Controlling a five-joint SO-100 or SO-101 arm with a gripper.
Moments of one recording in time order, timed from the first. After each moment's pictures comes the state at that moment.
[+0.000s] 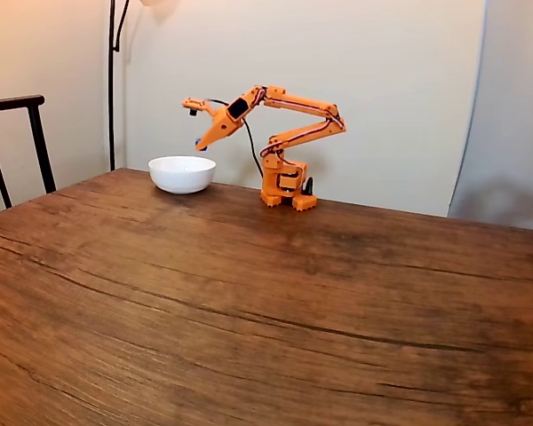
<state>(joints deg) 89.7 159.9 153.8 46.3 108.4</state>
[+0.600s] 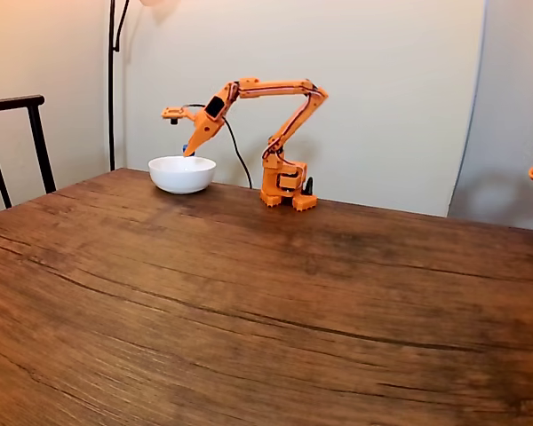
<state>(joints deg) 89.7 126.7 135.3 45.7 115.1</state>
